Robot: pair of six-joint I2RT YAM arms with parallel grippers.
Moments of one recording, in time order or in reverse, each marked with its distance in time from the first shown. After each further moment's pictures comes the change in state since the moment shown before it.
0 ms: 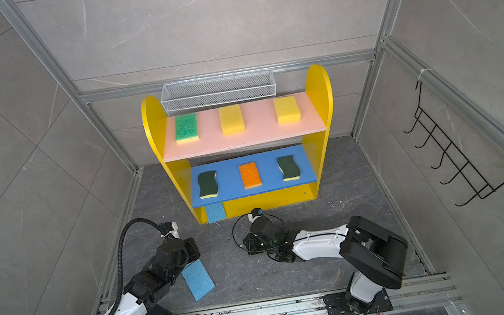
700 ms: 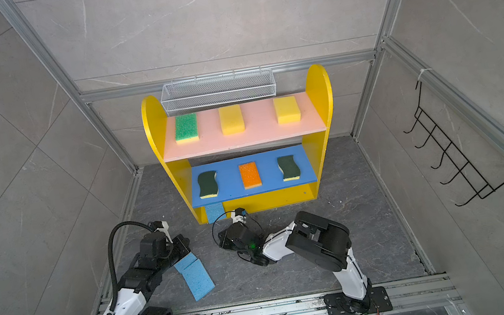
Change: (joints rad) left arm 0.312 0.067 0.024 -0.001 0.376 0.061; right arm 0.084 0.411 0.246 0.374 0.158 0.287
